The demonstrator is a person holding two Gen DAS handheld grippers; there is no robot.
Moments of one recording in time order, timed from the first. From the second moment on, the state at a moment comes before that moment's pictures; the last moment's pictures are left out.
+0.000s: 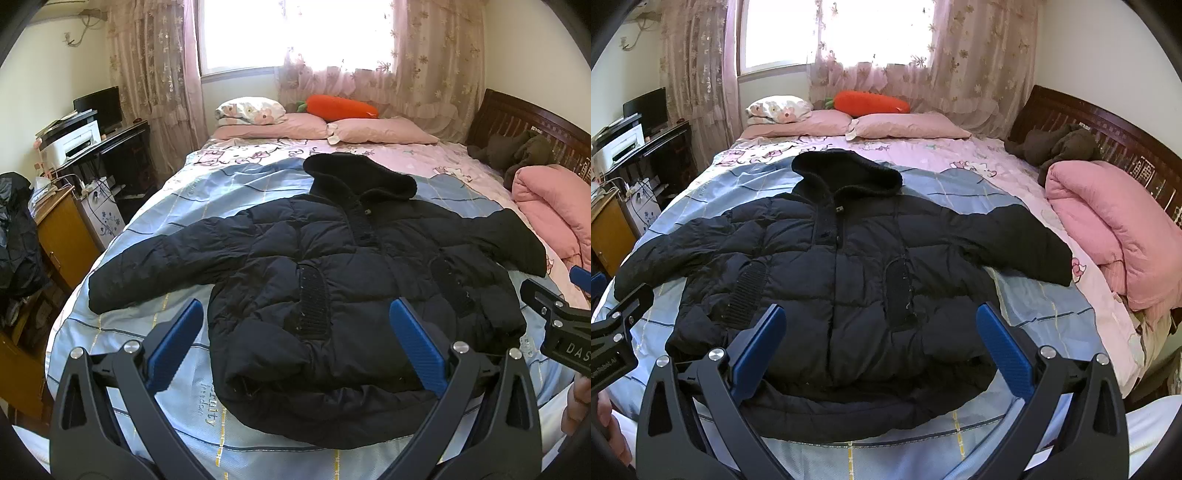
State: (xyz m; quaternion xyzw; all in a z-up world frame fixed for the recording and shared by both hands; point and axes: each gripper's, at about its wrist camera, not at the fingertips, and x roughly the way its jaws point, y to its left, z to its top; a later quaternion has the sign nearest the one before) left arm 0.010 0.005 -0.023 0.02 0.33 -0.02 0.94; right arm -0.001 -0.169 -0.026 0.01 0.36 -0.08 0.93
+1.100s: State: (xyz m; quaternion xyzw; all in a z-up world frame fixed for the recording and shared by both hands) left arm 0.214 -0.027 0.036 0.15 0.29 0.00 0.94; right arm 0.237 -0.225 -0.010 0.11 0.50 -0.13 0.85
